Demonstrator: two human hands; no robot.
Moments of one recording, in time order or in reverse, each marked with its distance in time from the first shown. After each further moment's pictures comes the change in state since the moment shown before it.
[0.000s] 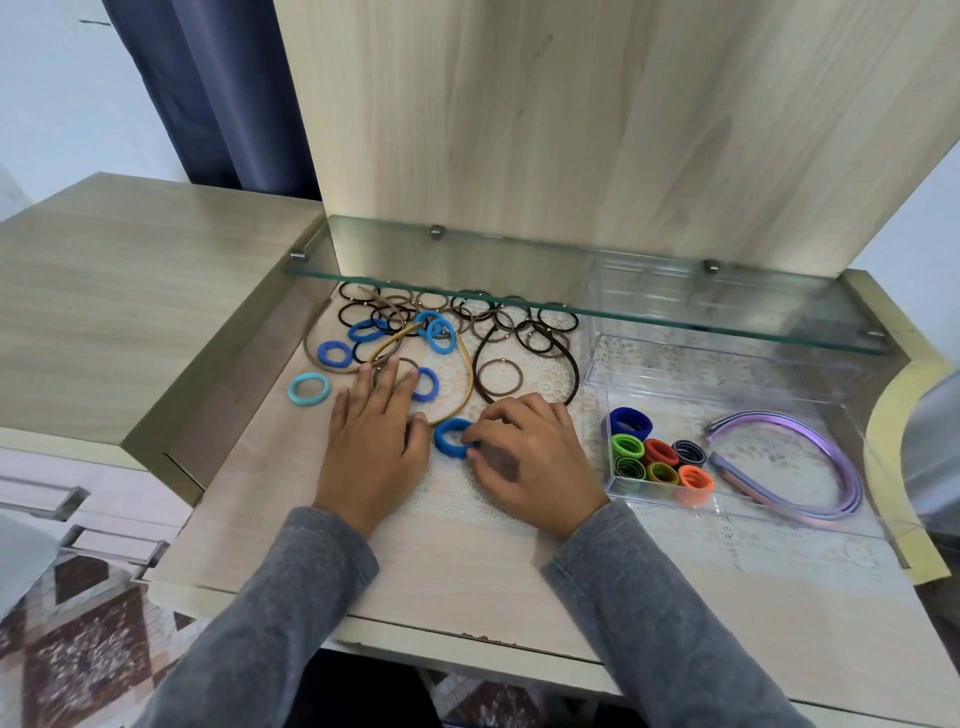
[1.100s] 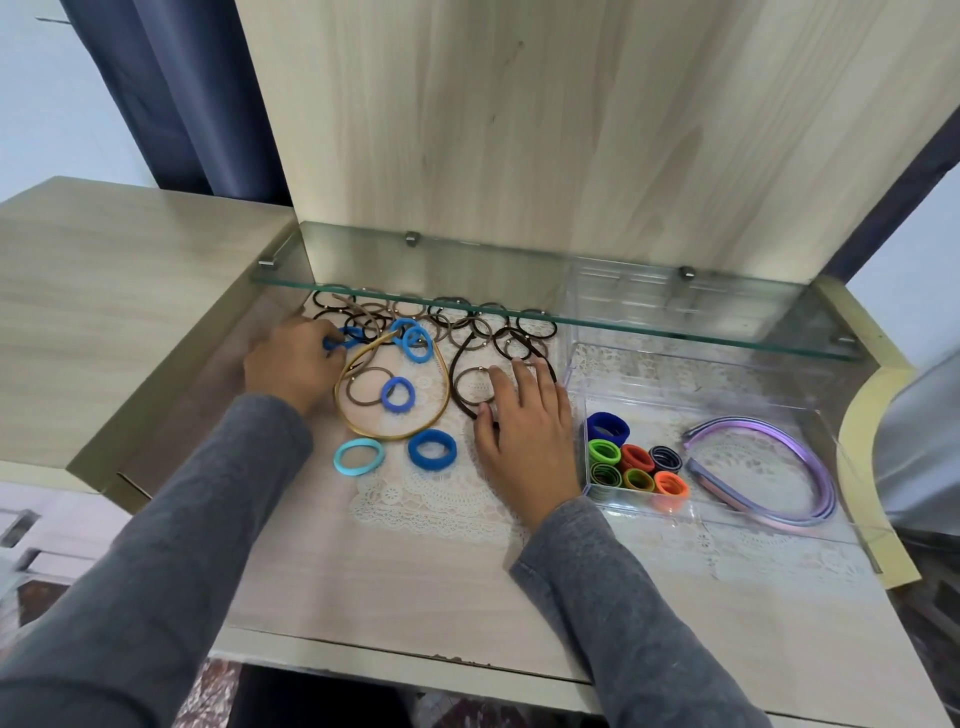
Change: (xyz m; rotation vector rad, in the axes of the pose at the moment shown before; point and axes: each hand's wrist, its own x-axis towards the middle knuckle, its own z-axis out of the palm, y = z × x) left_hand 0.098 -0.041 -0.043 0.056 0.049 -0.212; right_hand 0.022 0.014 0.012 -0.225 -0.070 0.421
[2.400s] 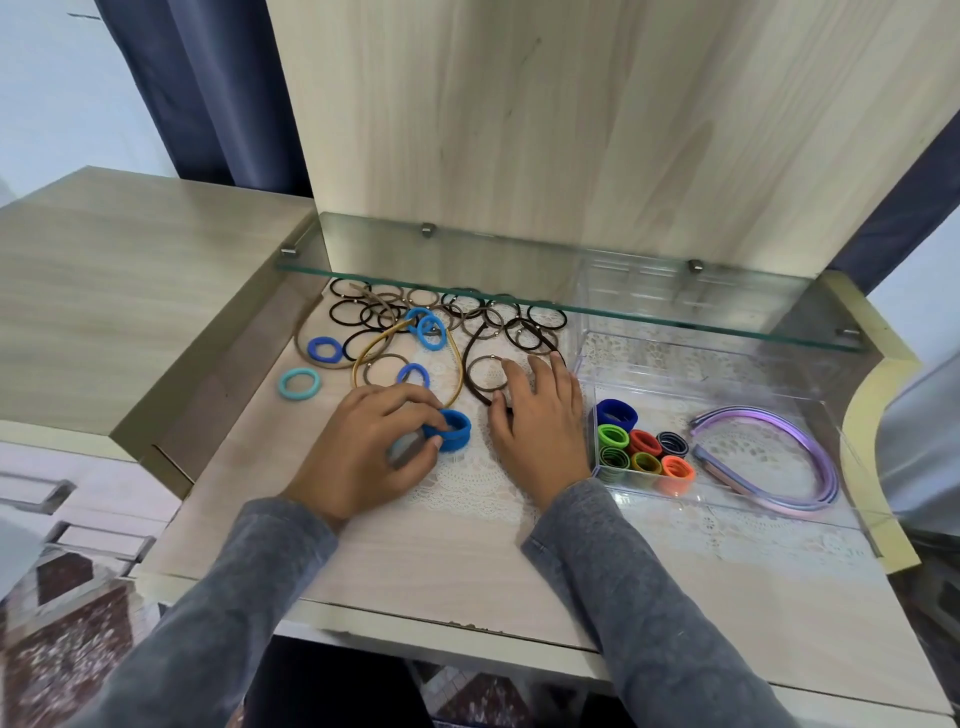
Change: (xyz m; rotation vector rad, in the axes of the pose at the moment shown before) left_hand -0.105 0.005 0.029 -0.335 0.159 0.836; right_hand -0.005 -0.002 -0.009 0.040 -0.013 0.010
